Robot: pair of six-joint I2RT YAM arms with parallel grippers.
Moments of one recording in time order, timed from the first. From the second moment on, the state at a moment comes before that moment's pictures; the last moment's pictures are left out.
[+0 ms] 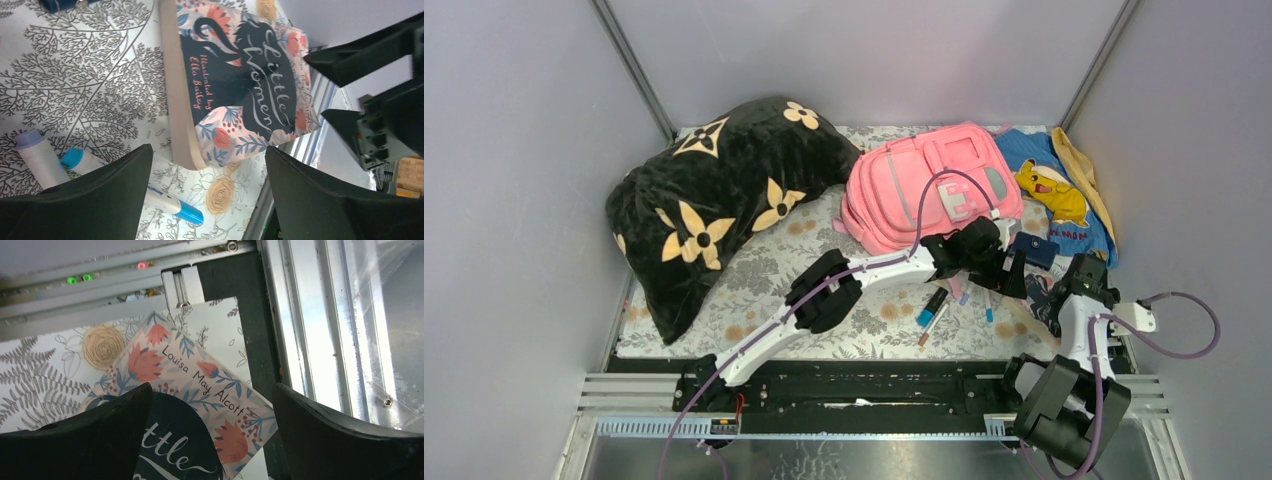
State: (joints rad) left arm -1.05 2.58 2.18 -0.15 0.39 -0.67; right arm -0.52 1.00 0.49 -0.72 0.73 1.10
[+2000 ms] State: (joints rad) left arm -0.97 2.49 2.05 -0.13 0.40 -0.68; right arm -0.58 0.95 0.38 -0.38 0.13 0.78
